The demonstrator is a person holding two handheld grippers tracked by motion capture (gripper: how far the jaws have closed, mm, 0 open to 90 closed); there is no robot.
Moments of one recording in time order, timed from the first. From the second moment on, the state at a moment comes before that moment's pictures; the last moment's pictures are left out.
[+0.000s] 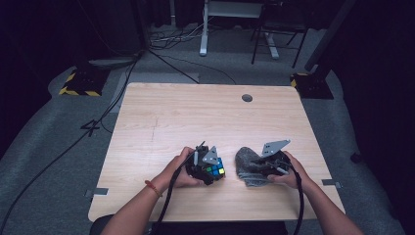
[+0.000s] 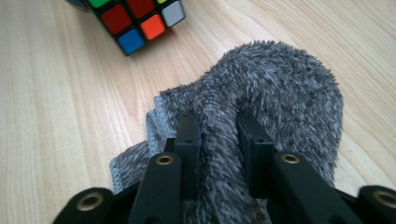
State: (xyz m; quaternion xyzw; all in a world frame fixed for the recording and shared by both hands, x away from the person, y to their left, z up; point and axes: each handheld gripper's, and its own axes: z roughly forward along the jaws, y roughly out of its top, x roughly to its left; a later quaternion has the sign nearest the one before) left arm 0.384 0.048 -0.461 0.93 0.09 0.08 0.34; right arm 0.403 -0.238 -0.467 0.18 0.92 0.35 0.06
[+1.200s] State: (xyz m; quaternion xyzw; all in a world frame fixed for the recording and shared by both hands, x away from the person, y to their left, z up) left arm 0.357 0.073 -0.466 0.94 0.13 0.09 0.31; right arm 0.362 -0.188 -0.453 0.11 0.90 0.41 0.06
